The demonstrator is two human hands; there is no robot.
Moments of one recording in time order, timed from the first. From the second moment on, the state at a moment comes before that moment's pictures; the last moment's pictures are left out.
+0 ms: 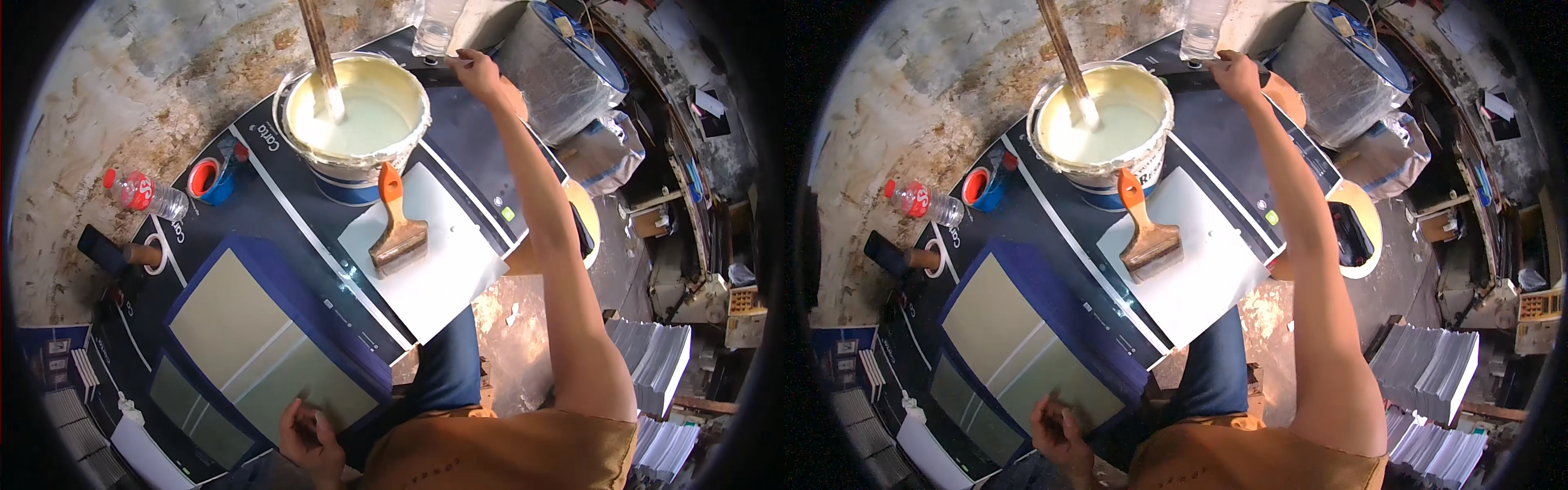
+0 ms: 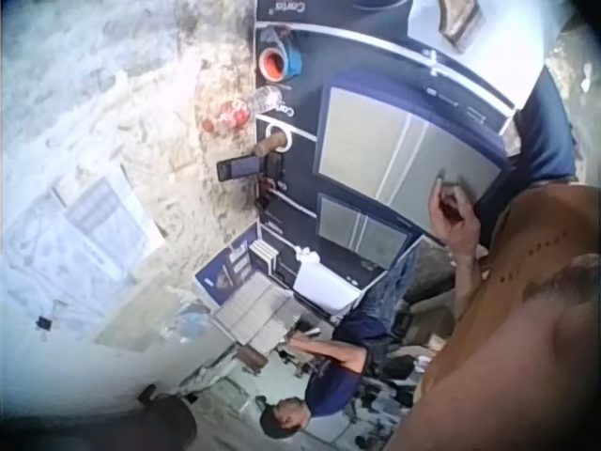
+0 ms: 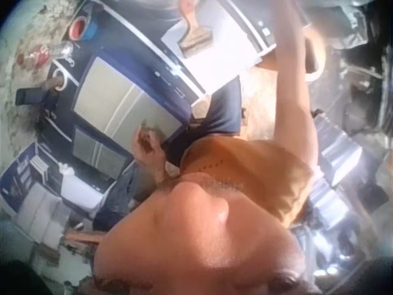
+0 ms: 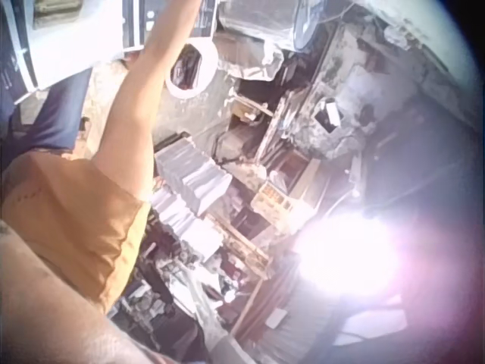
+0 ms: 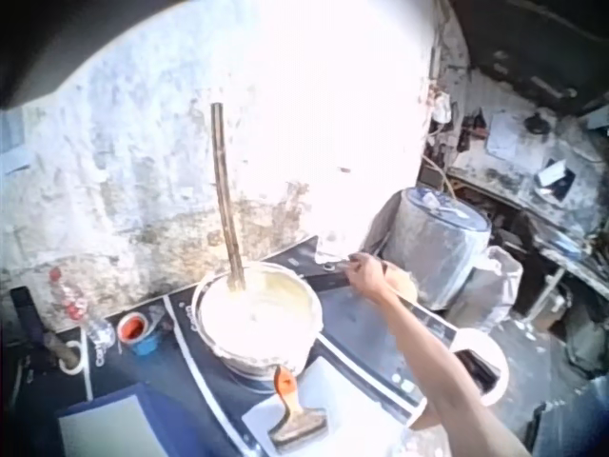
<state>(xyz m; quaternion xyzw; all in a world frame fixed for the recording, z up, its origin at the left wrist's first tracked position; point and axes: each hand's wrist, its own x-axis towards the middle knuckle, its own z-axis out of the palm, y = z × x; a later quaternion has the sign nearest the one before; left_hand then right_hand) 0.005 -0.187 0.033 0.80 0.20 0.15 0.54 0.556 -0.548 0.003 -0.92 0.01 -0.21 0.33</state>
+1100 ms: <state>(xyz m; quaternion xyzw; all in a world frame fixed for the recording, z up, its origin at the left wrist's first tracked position) 0.001 -0.187 0.027 0.80 0.23 0.16 0.53 0.617 -0.515 -0.040 -0.96 0.11 -0.20 0.17</state>
